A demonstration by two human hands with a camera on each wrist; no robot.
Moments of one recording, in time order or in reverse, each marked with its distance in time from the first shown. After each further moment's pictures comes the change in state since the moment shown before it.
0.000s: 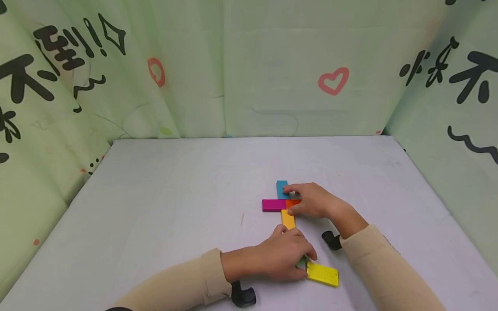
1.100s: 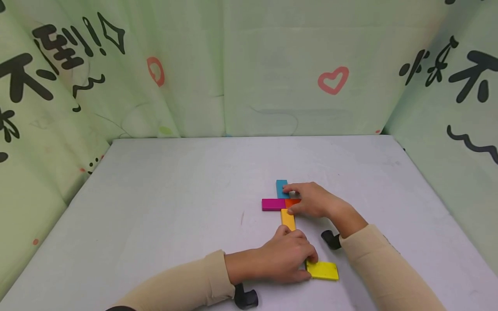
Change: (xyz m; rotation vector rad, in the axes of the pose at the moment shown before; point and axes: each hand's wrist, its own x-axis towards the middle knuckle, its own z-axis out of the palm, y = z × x) left_hand 0.007 0.004 0.008 0.041 0.005 0.003; right_hand -0.001 0.001 0.000 0.003 0.005 -0.015
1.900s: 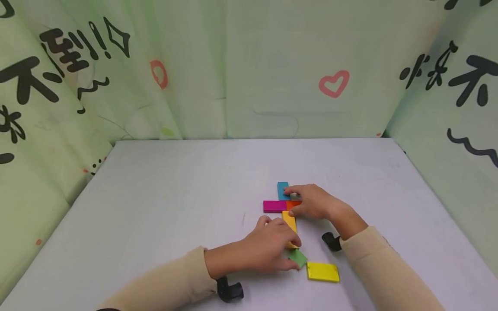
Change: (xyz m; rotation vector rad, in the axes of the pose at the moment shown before) left_hand -0.032 -0.019 -0.021 -0.057 0.095 -0.117; right_hand 0.002 -0.002 0.000 0.004 -0.006 0.021
